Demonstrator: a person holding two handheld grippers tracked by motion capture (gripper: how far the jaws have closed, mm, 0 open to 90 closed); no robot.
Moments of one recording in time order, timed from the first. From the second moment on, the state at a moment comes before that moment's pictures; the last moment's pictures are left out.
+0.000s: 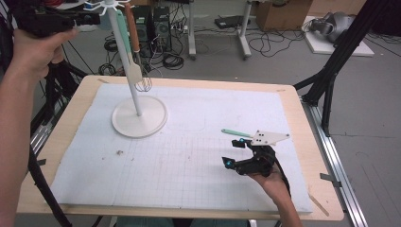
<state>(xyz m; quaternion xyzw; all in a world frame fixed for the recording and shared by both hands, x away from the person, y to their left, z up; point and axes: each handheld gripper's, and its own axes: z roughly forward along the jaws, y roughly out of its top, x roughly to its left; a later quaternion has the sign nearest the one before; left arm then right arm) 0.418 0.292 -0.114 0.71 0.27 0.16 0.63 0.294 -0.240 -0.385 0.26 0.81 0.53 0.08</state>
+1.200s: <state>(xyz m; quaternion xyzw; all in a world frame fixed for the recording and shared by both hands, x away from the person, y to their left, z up) 0.414 0.266 -0.113 0.72 0.26 0.17 0.62 0.291 -0.238 -0.383 0.26 0.81 0.53 0.08</state>
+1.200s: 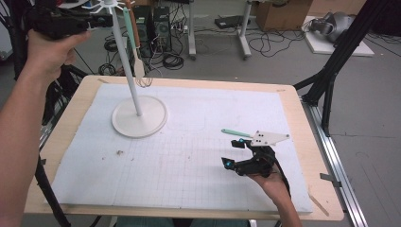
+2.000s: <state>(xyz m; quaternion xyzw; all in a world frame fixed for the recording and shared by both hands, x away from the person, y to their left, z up) 0.377 0.270 -0.137 0.72 0.25 0.16 0.62 0.292 -0.244 -0.380 0.27 0.79 0.53 0.10</state>
